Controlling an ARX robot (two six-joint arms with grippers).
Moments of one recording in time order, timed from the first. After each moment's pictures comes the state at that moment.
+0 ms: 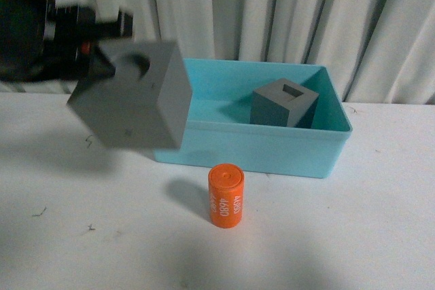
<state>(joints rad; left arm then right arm) -0.24 1.52 0.94 -0.04 0.00 -0.13 0.00 0.00 0.01 0.00 0.00 0.01</state>
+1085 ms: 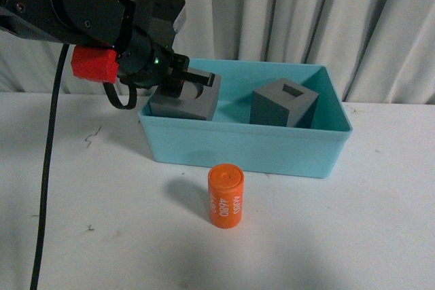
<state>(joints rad) -0.29 2.15 1.44 0.10 -0.17 0.09 0.00 0.00 0.01 0.00 0.00 0.01</state>
